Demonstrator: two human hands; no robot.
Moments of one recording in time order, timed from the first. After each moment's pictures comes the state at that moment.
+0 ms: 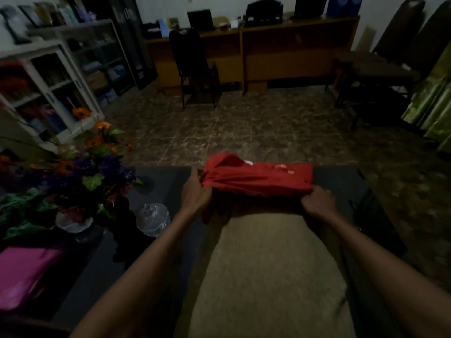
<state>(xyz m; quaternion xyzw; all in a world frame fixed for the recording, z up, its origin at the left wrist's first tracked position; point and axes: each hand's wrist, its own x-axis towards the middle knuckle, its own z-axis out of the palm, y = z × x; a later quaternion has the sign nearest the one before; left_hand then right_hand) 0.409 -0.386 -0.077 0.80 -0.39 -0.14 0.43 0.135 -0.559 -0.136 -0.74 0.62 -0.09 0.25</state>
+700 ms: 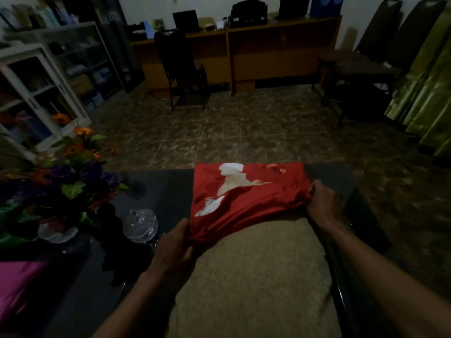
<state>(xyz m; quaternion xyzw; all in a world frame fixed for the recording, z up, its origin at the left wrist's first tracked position) 0.403 -0.288 -0.152 0.74 -0.60 -0.08 0.29 0.094 -0.557 -0.144 -0.74 0.61 -0.23 0.15</state>
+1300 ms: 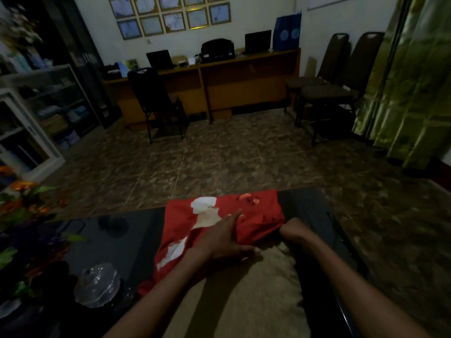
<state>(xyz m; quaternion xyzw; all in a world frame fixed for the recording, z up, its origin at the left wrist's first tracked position) 0.283 -0.486 -0.082 0.73 -0.64 -0.23 0.11 0.089 -0.623 -0.159 -0.62 0.63 -0.10 0.46</state>
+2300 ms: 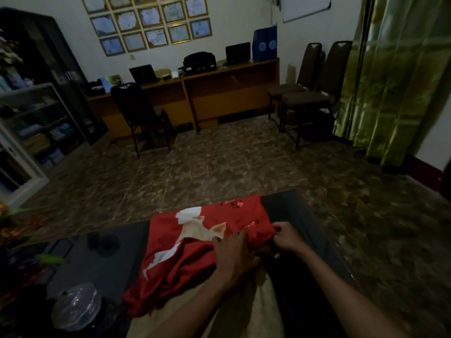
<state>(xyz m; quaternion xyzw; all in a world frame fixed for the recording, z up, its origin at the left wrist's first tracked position) 0.197 -0.499 -0.117 0.76 -0.65 -0.05 0.07 0.047 -0.615 -0.174 -0.65 0.54 -0.21 0.49</state>
